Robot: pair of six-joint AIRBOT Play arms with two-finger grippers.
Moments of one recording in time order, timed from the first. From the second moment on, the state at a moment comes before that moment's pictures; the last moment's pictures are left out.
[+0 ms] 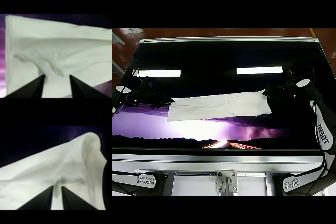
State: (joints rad) left arm 0.28 -1.60 1.18 0.79 -1.05 -1.15; right arm -0.14 -1.72 1.31 -0.78 0.89 1.27
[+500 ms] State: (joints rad) left arm 0.31 -1.64 1.35 0.78 -1.28 -1.16; right arm -0.26 -1.75 1.34 -0.90 1.01 1.31
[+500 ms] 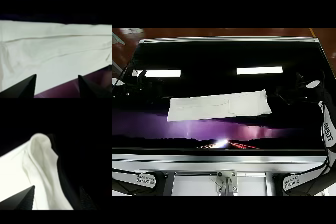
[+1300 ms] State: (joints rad) left arm 0.12 -1.60 1.39 0.61 -1.23 -1.19; right arm -0.19 -1.85 1.34 -0.65 1.20 1.34
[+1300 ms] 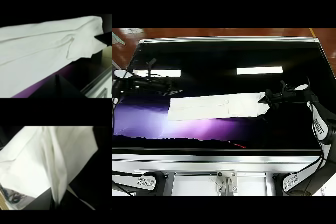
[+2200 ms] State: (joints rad) left arm -0.54 -1.80 1.38 0.59 -0.94 -1.24; right arm -0.20 -1.21 1.34 -0.96 1.58 1.61
